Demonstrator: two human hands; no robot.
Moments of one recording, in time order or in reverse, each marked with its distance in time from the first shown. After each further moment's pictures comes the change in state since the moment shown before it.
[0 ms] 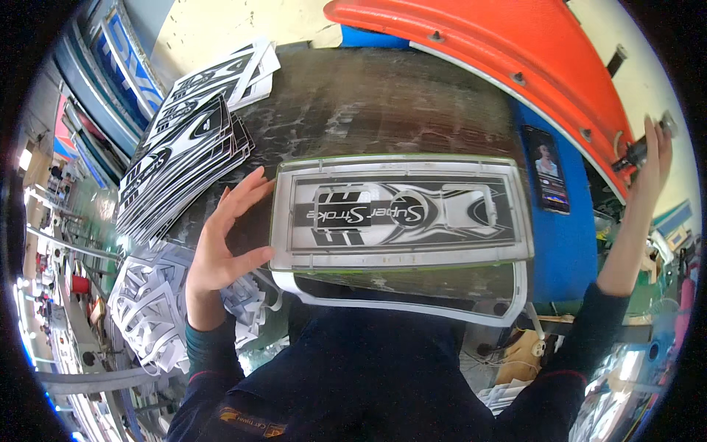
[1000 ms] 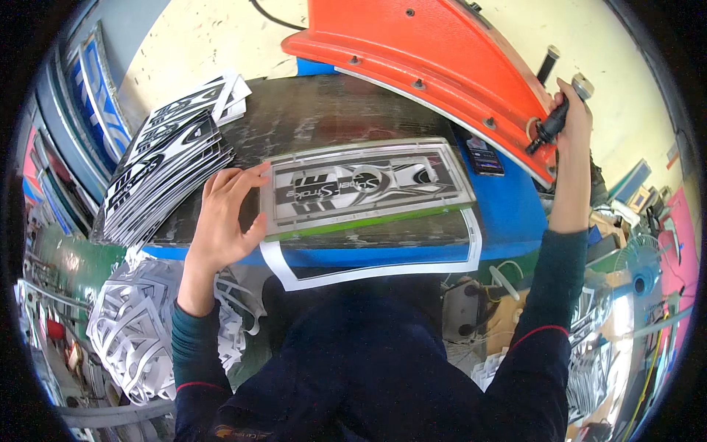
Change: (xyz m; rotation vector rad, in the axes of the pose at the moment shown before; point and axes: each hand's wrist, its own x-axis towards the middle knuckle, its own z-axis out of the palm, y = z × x) left_hand 0.005 0.002 0.016 0.452 0.270 0.461; right_hand 0.006 -0.023 -0.018 0.440 -0.220 0.382
